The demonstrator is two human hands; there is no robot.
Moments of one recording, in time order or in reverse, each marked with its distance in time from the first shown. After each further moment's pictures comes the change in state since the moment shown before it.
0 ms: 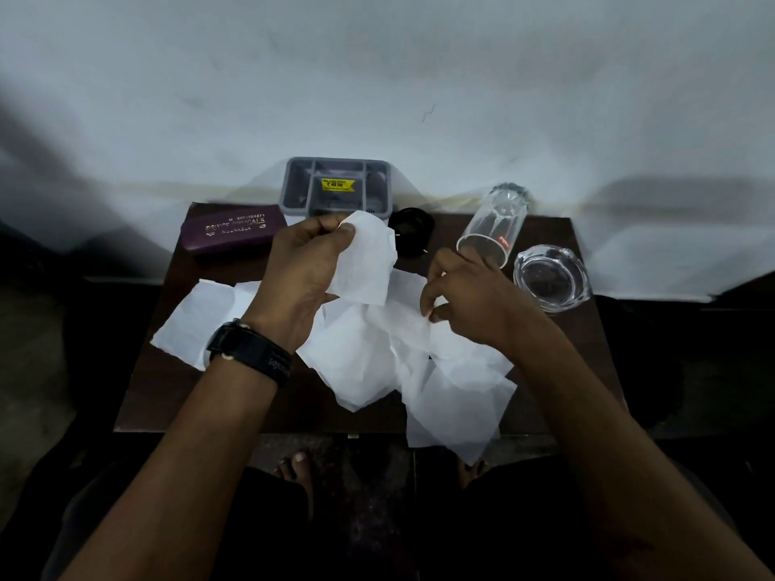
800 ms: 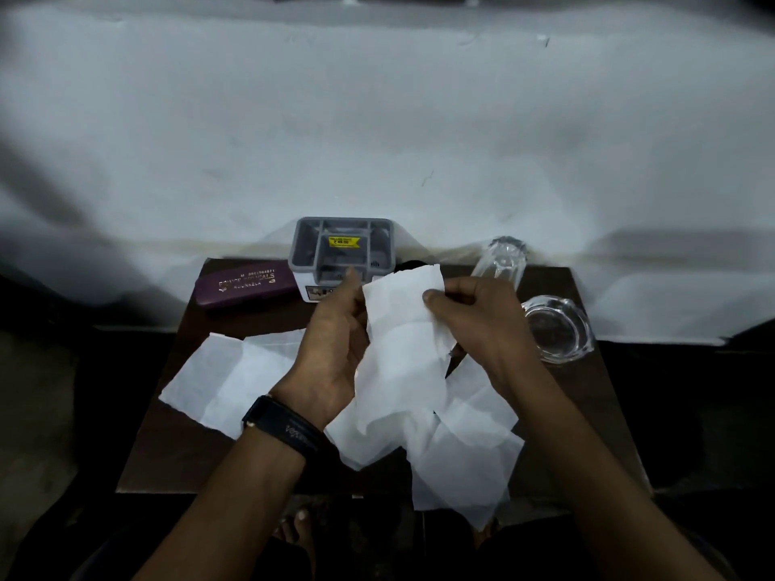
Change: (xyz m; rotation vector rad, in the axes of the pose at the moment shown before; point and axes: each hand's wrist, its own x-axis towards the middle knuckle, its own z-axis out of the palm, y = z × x) left_hand -0.012 -0.007 0.024 -0.487 -0.268 -0.340; right_hand 0.008 -0.029 -0.036 1.094 0.421 0.576
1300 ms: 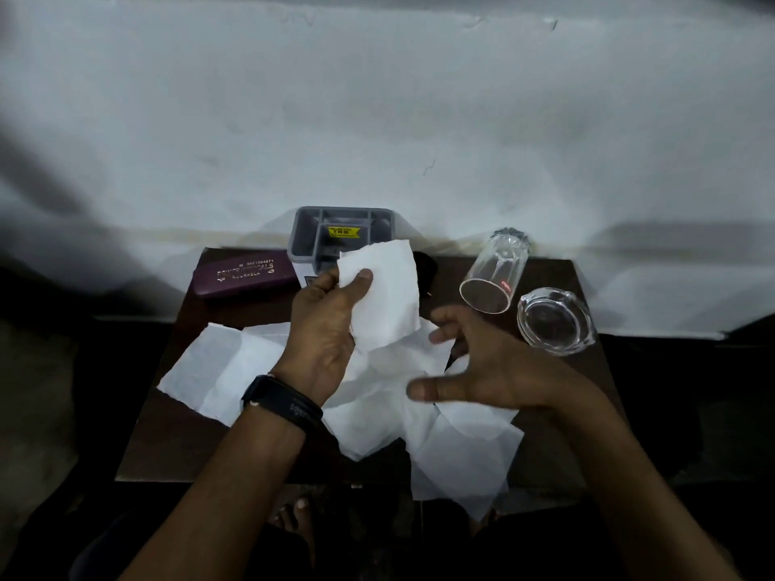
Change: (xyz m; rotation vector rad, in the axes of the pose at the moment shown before) left_hand 0.013 0.003 -0.007 0.094 0.213 0.308; right_hand -0.015 0.030 -0.028 -0.429 -0.614 0.020
